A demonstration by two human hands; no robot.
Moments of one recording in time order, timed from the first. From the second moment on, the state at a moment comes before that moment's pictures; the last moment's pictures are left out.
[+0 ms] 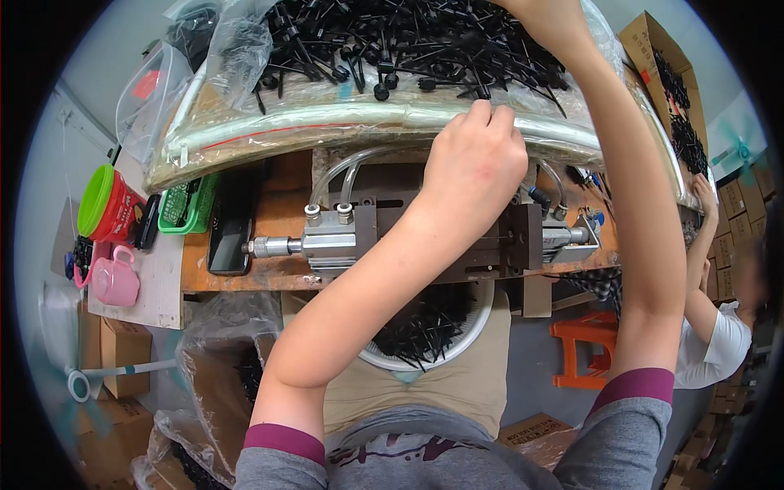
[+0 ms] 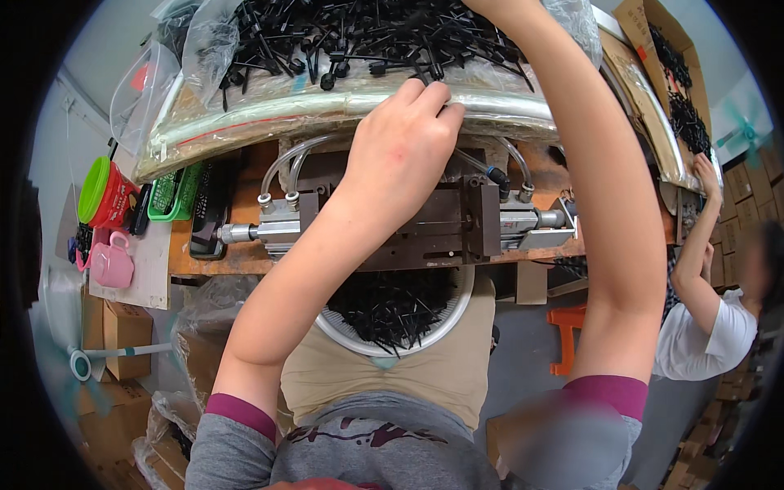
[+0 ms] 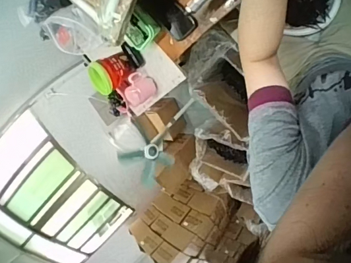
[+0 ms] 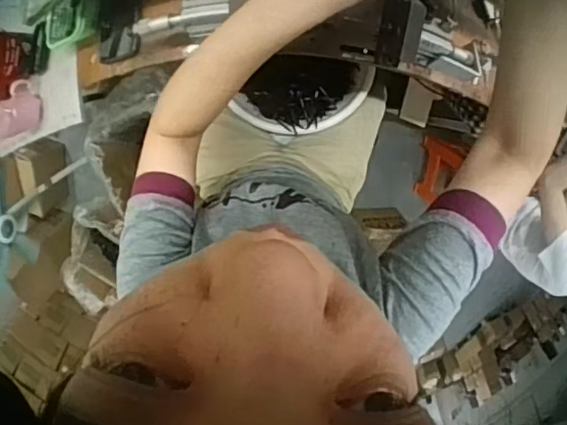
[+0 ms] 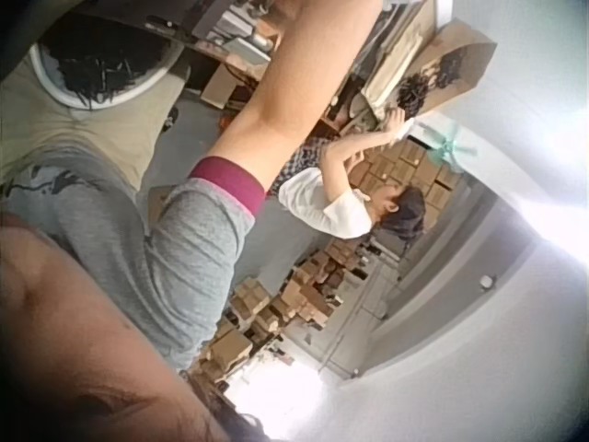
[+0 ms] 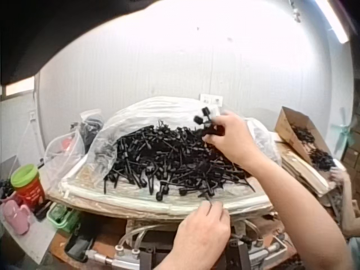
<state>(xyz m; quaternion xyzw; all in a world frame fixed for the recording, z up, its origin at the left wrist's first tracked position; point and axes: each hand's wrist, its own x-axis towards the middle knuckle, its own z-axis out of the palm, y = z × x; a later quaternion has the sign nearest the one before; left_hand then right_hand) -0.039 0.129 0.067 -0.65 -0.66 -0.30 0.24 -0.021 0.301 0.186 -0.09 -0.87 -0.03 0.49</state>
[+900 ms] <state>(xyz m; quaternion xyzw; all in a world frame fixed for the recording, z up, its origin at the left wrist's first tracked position) 0.009 -0.009 -0.004 -0.64 -0.66 -0.38 0.05 -0.019 0.294 0.160 -0.04 -0.98 -0.06 0.16</state>
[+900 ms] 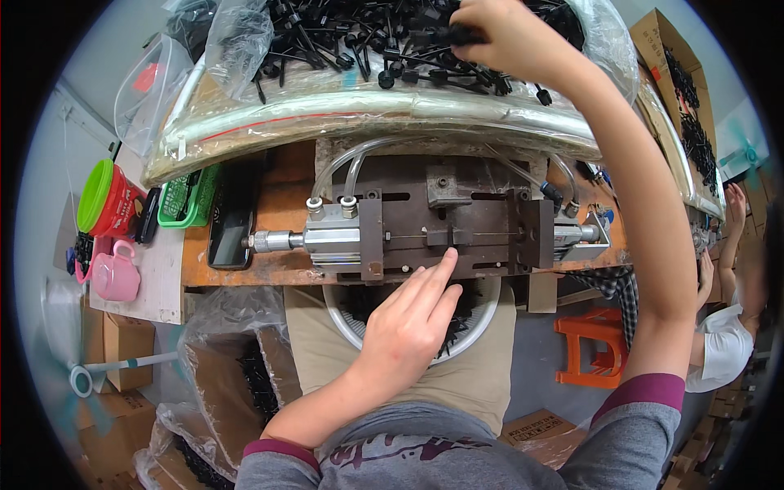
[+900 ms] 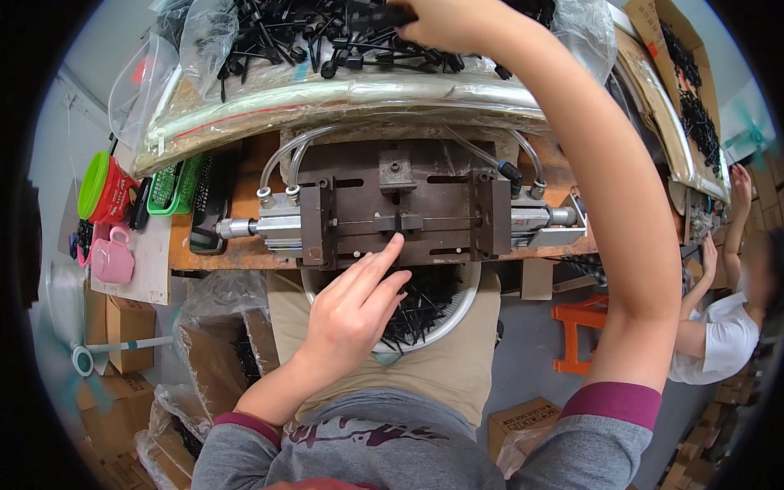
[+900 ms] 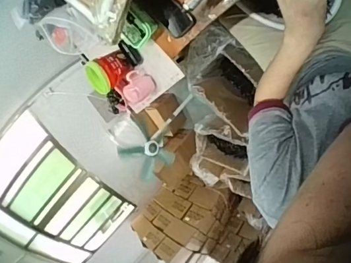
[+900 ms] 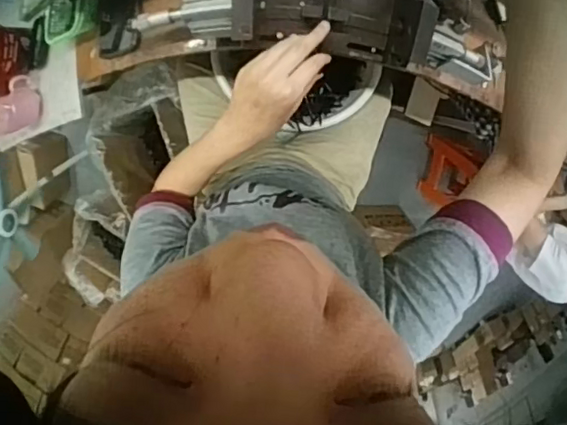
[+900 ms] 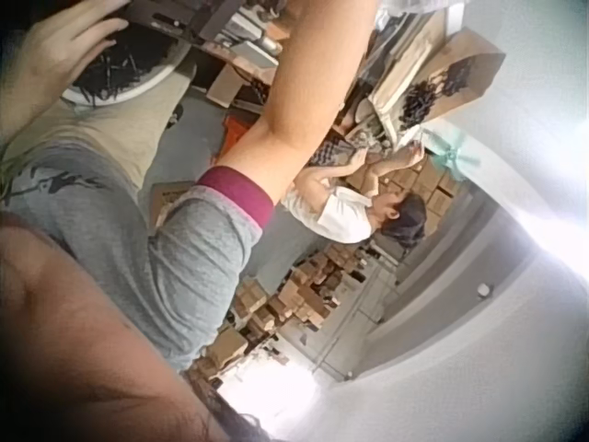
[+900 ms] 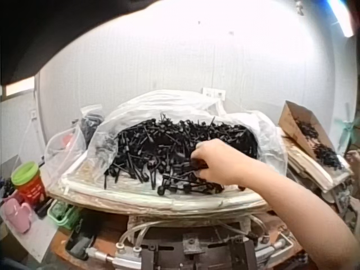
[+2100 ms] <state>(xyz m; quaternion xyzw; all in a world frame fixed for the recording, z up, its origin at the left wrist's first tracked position) -0.004 -0.023 0.031 -0.58 -0.62 -0.53 -0.06 0.136 0.166 0.058 -0.22 -0.54 0.68 0.43</state>
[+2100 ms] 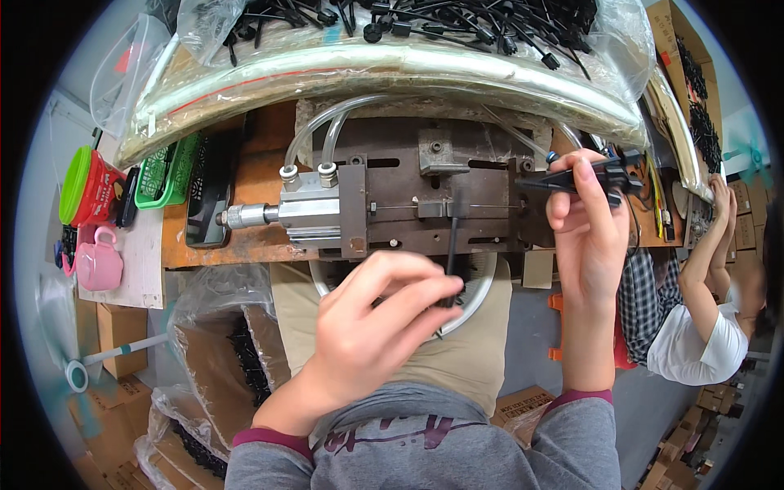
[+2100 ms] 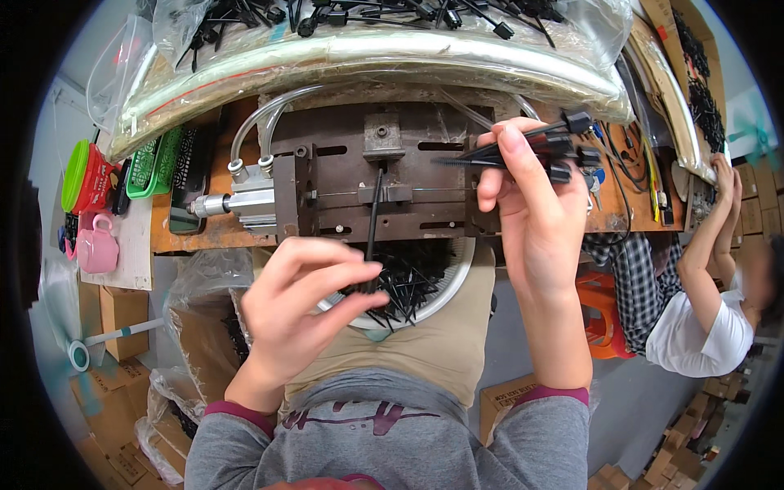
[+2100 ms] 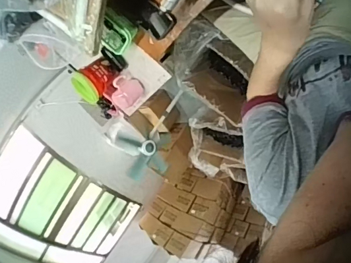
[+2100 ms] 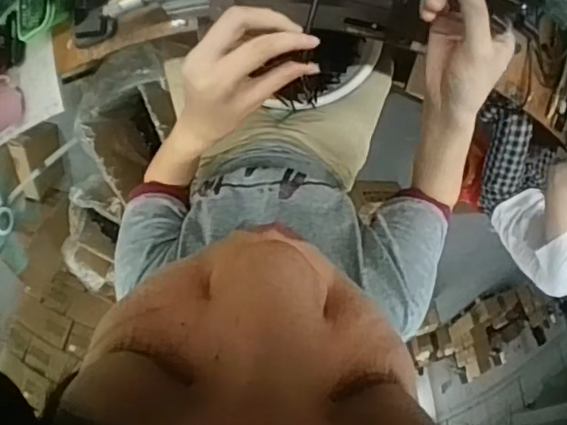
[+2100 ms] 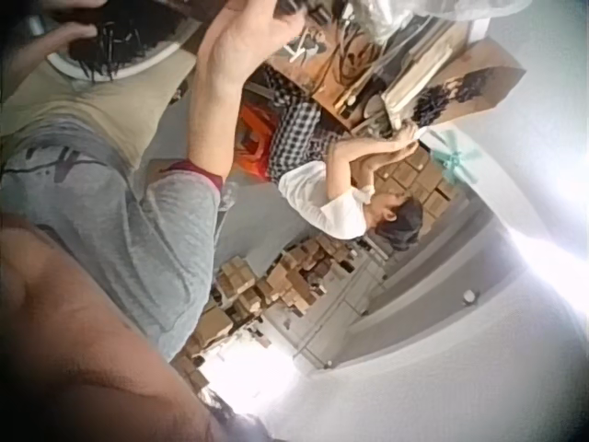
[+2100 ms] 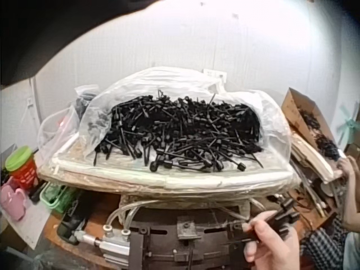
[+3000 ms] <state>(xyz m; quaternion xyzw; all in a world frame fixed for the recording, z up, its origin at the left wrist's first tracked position) 0.006 -0.018 0.034 -0.59 -0.57 -0.55 -0.14 0.141 0.126 0.015 -0.02 -0.90 0.03 0.43</state>
